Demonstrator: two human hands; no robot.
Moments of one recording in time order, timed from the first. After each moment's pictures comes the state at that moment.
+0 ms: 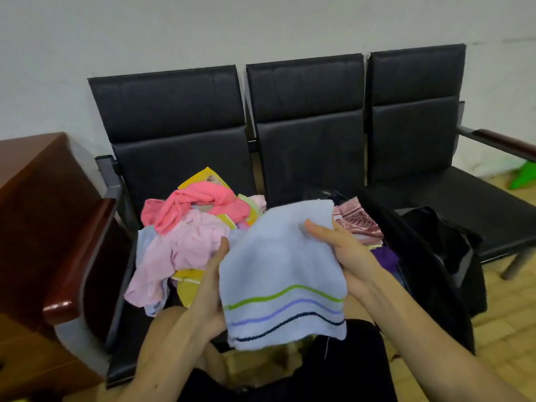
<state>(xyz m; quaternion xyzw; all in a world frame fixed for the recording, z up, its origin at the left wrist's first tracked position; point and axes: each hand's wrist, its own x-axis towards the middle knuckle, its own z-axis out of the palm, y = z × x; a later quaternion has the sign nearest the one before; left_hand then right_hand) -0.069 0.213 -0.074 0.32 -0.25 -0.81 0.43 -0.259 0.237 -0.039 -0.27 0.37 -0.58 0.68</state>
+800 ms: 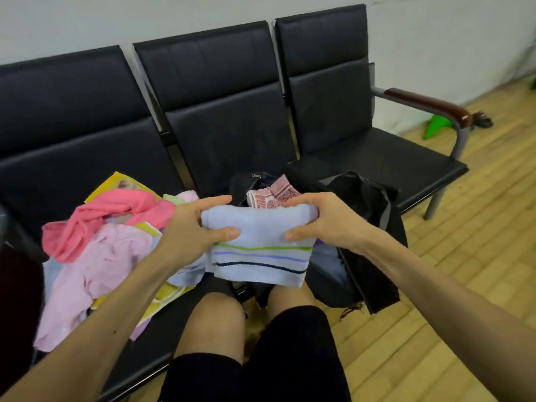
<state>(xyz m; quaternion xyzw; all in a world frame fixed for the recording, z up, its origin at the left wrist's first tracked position) -0.176 0.127 -0.073 0.39 -0.80 -0.36 0.27 -0.422 0.244 -0.071 -0.55 0.68 -0.37 0.32</state>
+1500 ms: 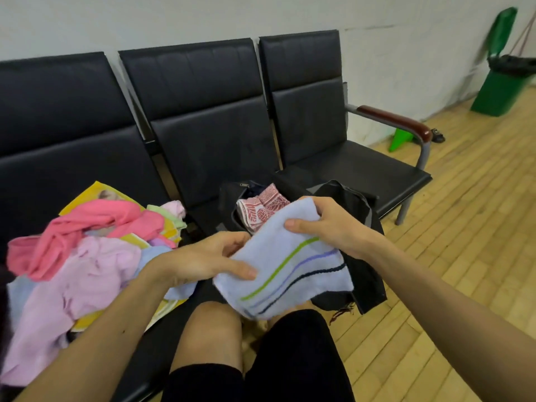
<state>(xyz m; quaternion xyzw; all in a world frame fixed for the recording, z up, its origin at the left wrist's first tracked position) -0.168 0.128 -0.067 0.20 -0.77 -0.61 -0.02 -0.397 0.253 -0.055 -0.52 0.64 -0.44 0.37</state>
